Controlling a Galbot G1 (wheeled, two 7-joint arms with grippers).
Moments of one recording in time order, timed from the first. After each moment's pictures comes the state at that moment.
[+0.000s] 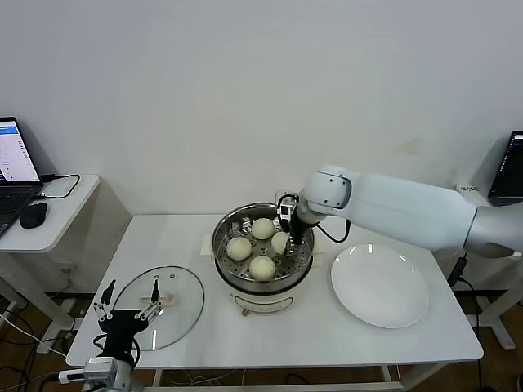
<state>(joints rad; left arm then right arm) 1.67 -1.29 -0.60 -2.19 -0.09 0.12 -0.23 0.47 1.04 -1.26 1.37 0.57 -0.71 -0.72</state>
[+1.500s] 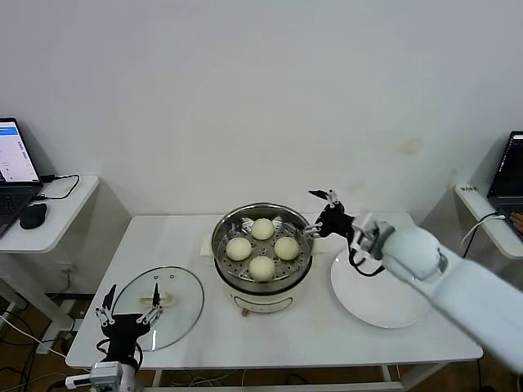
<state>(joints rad) 1.67 -1.33 -0.59 -2.14 -0.04 0.08 -0.24 -0.58 0.69 -0.14 1.84 0.48 -0.15 -0.15</state>
